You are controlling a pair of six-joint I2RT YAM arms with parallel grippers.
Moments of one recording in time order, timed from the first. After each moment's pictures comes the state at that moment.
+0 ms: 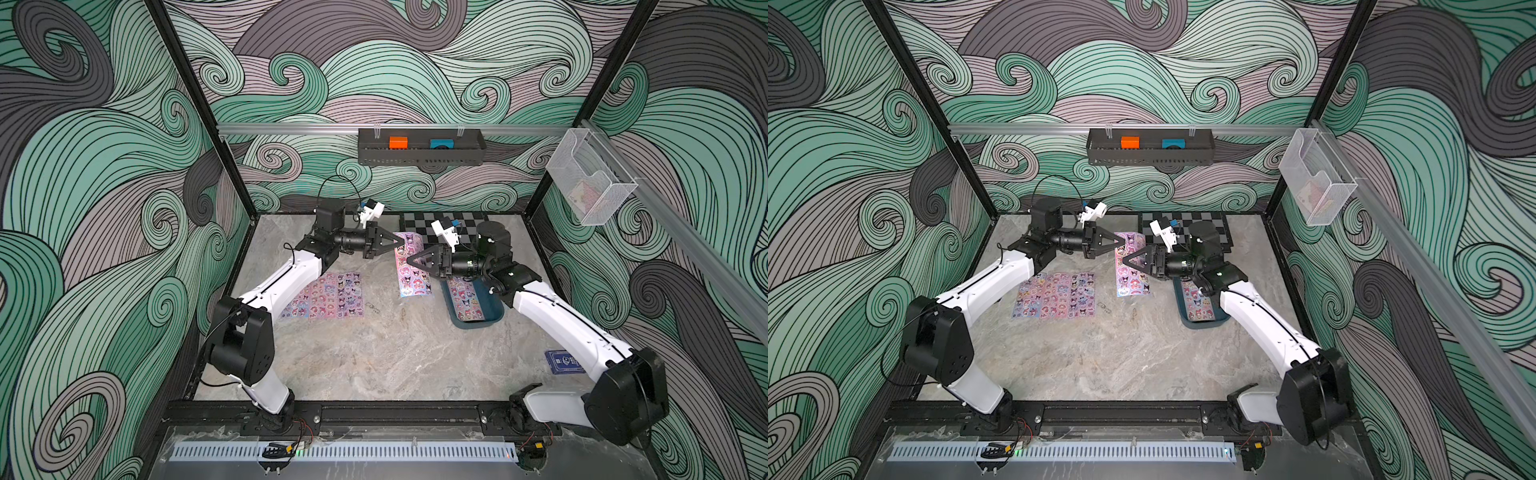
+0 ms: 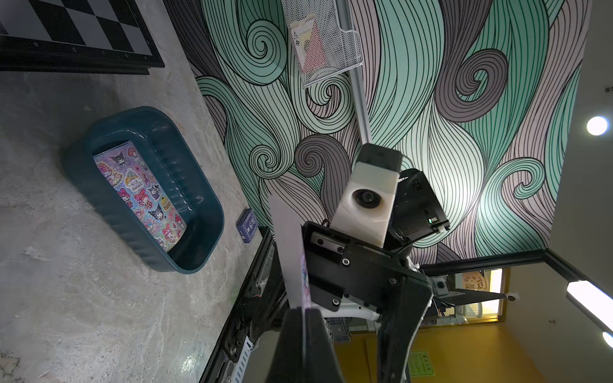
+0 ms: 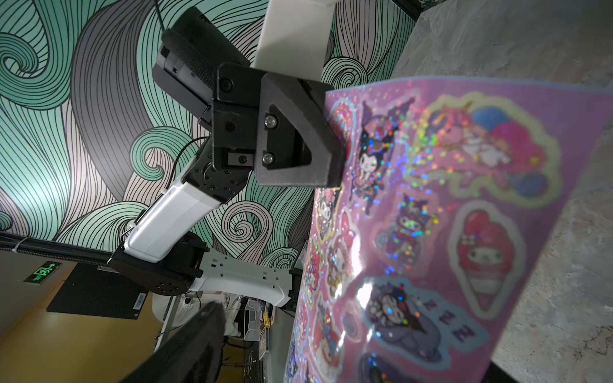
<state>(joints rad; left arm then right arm) -0.37 1.64 1.31 0.04 1.15 -0.96 0.40 1.33 1.07 -0.15 -0.93 0.77</state>
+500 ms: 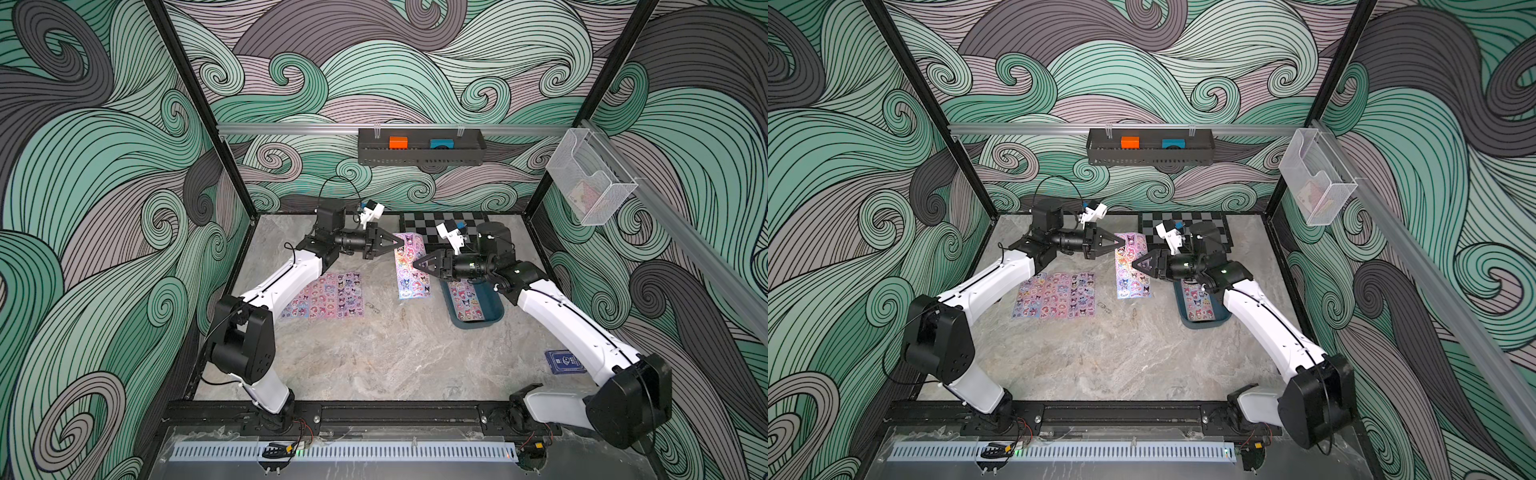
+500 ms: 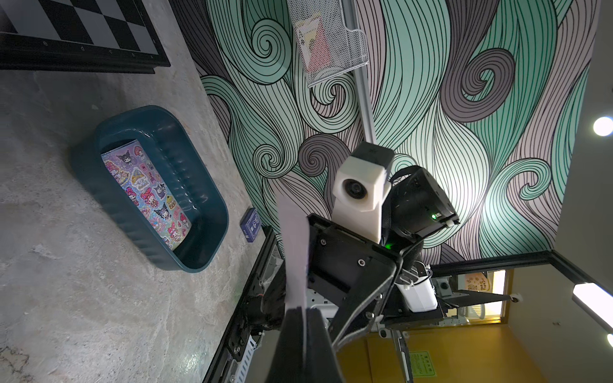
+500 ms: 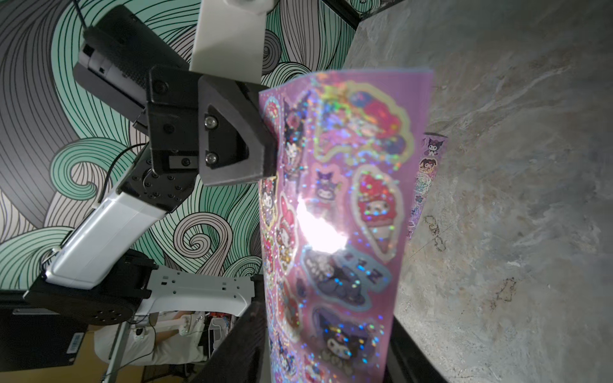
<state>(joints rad) -0.36 1.65 1.31 0.03 1.15 -0.95 0.39 1.31 1.11 -0.37 -0.79 0.65</state>
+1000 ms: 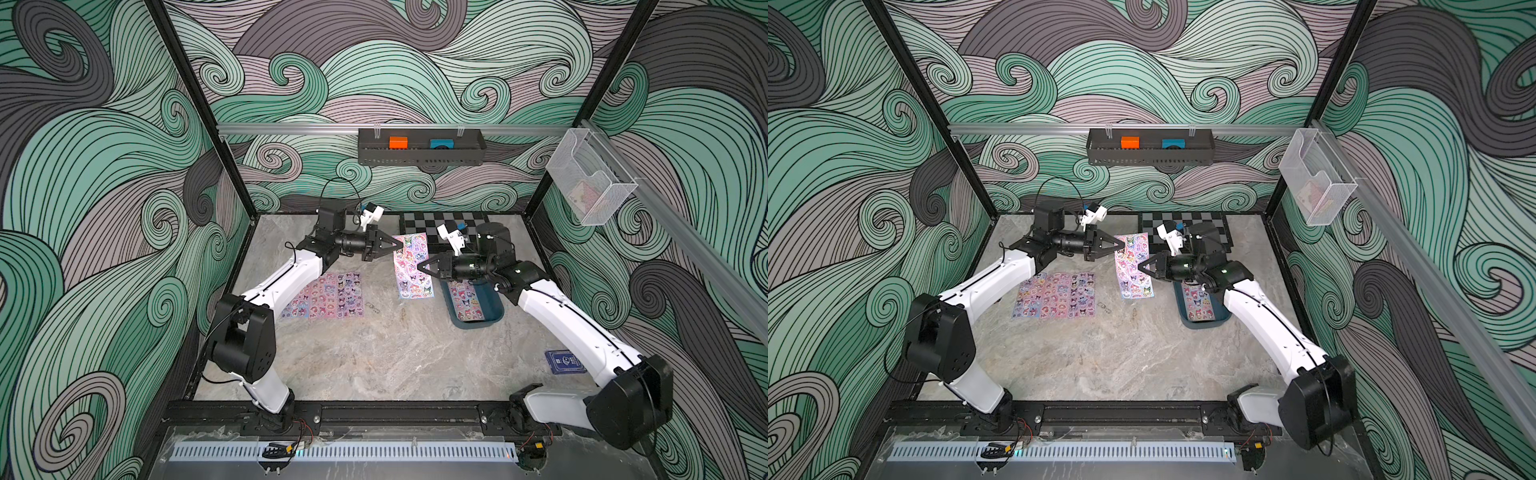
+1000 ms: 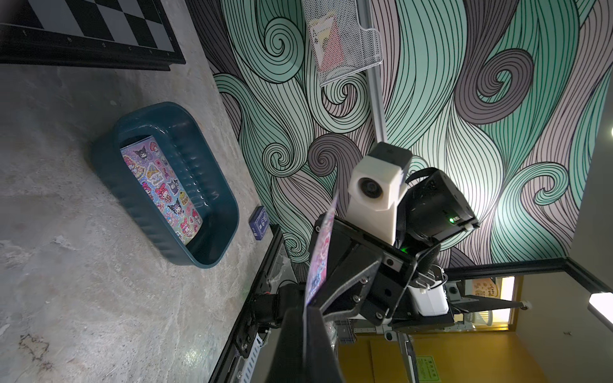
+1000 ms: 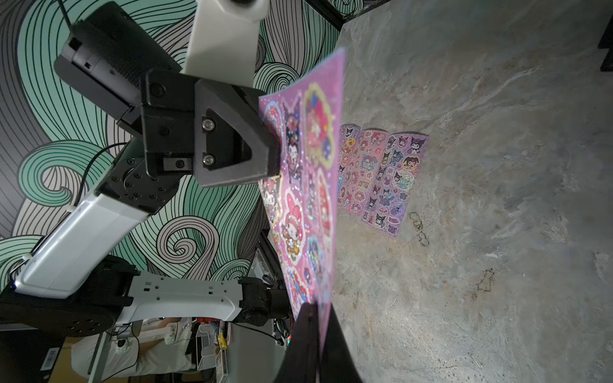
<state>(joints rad) -0.36 1.66 1.32 -0.04 1.13 -0.89 0.39 1.31 1.13 -0.43 -0.74 0.61</state>
